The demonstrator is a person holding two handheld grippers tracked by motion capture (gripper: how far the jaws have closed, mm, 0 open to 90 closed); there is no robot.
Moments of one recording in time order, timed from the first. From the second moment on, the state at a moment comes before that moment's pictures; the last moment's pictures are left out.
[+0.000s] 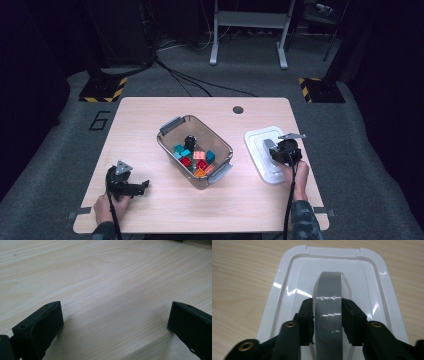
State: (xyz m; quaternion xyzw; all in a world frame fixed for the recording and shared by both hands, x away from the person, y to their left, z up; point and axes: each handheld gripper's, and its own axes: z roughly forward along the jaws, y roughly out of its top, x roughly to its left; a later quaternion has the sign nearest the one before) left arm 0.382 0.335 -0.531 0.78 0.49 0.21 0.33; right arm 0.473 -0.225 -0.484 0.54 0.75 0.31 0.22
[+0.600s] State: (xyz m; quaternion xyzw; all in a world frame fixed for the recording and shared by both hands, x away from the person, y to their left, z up) left arm 0.382 0.335 -0.532 0.78 0.49 0.21 0.33; right arm 0.470 -0.228 -0.465 0.53 0.76 0.31 0.22
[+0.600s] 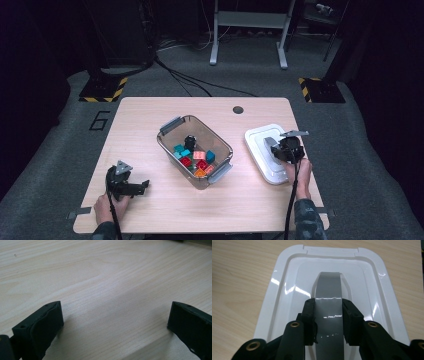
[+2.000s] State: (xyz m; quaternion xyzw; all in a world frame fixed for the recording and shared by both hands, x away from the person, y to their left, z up) left arm 0.382 0.335 -0.532 0.78 0.49 0.21 0.33; right arm 0.455 -0.174 -0.347 0.46 0.79 0.35 0.21
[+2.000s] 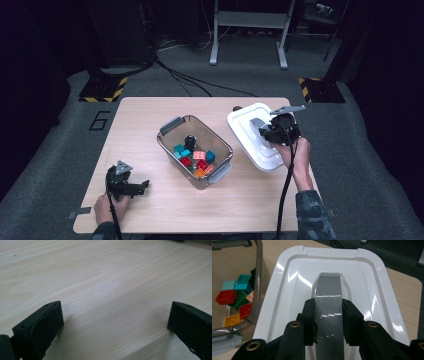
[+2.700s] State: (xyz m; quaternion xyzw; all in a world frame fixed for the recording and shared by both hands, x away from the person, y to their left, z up) left arm 0.382 0.335 -0.532 0.78 0.49 0.21 0.33; right arm 0.448 -0.103 -0.318 0.41 0.81 0.37 0.17
